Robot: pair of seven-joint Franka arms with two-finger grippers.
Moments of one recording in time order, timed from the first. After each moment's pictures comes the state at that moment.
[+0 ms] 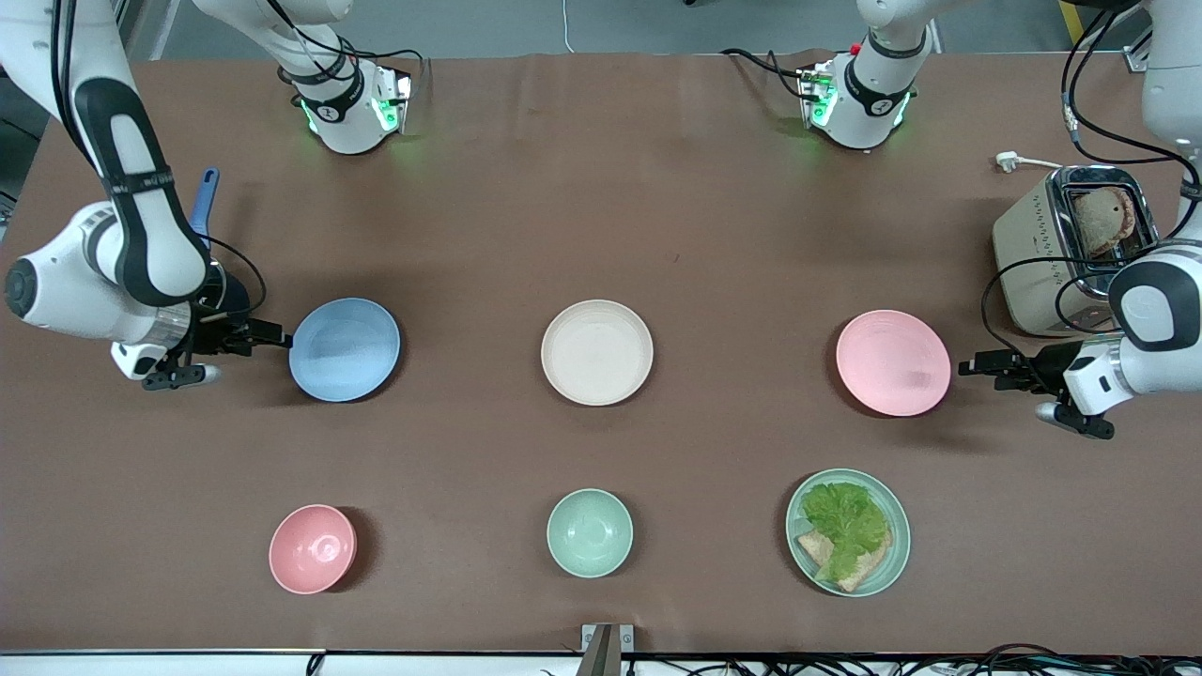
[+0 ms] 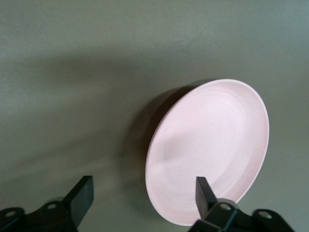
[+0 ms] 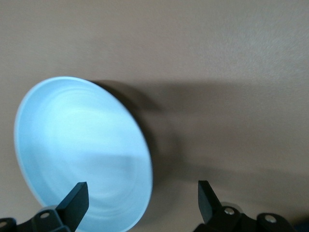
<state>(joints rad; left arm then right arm) 0.39 0.58 -0.14 -1.75 -0.30 2.02 0.70 -0.06 0.37 -0.14 -2.16 0.49 2.30 -0.63</state>
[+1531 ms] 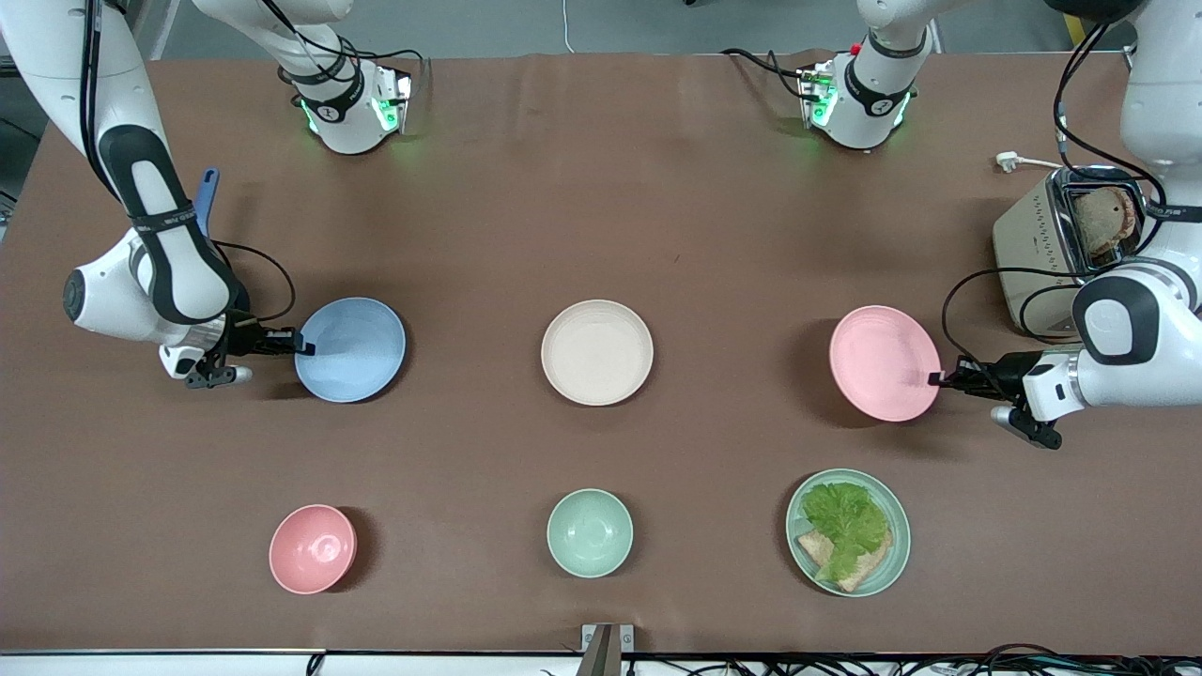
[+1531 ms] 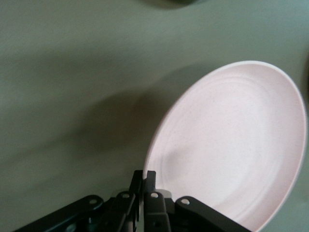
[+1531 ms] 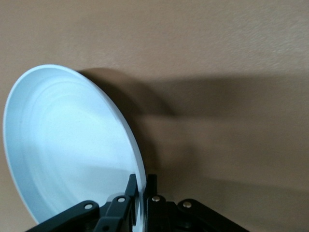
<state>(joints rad) 0.39 0.57 -0.27 -1.72 -0.33 1.96 0.62 -0.05 0.43 -0.14 -2.17 0.65 2.26 -0.70</state>
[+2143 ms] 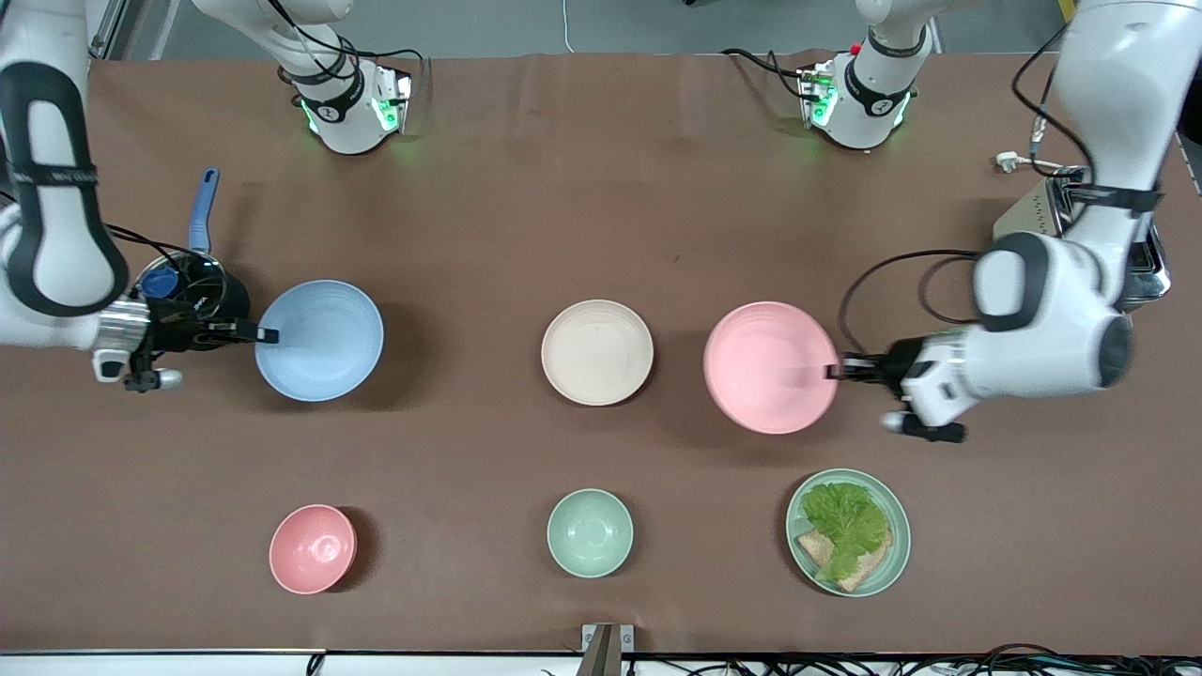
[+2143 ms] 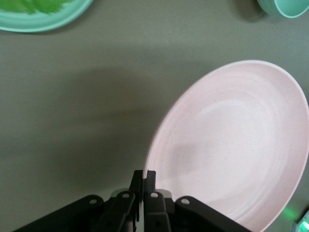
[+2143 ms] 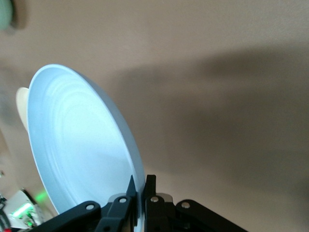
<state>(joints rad) 0.20 0.49 -0.52 -1.74 -0.24 2.10 -0.11 -0.03 0.30 -0.23 -1.89 0.58 1.77 -0.38</state>
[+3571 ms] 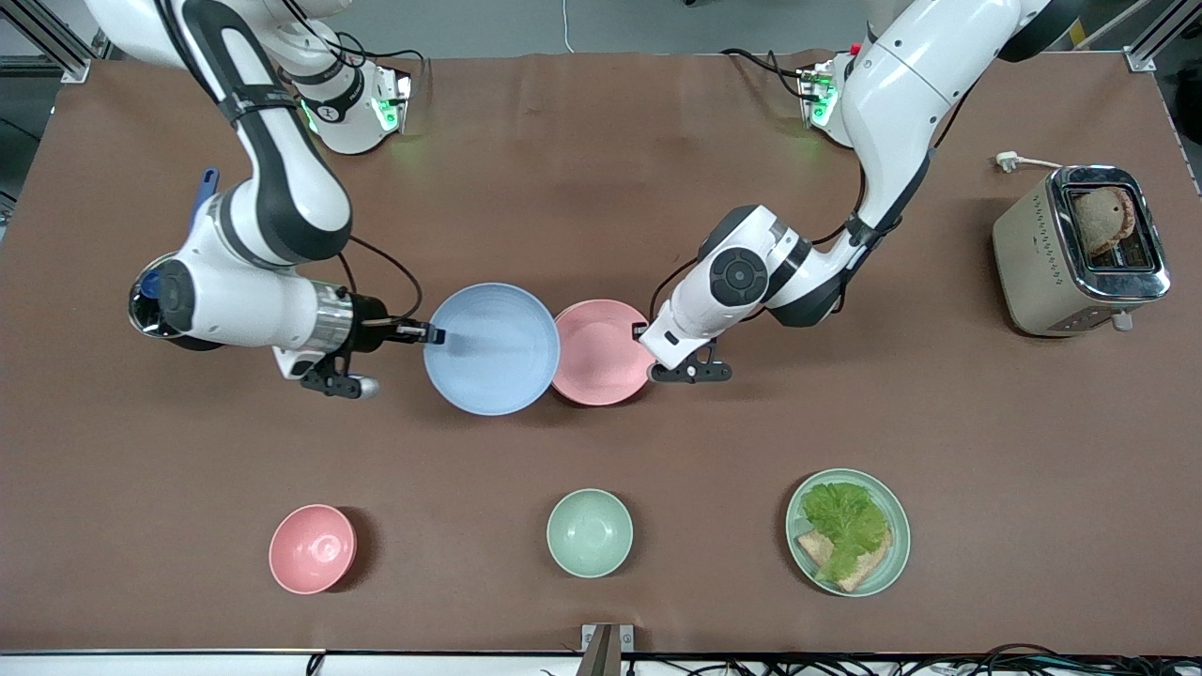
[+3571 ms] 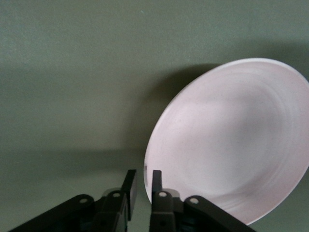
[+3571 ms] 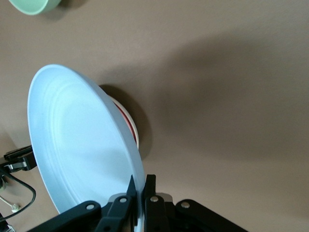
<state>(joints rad) -0.20 0.67 -0.51 -1.76 0.11 2.39 -0.73 0.15 0.31 0.16 -1.88 0.57 2.07 0.21</state>
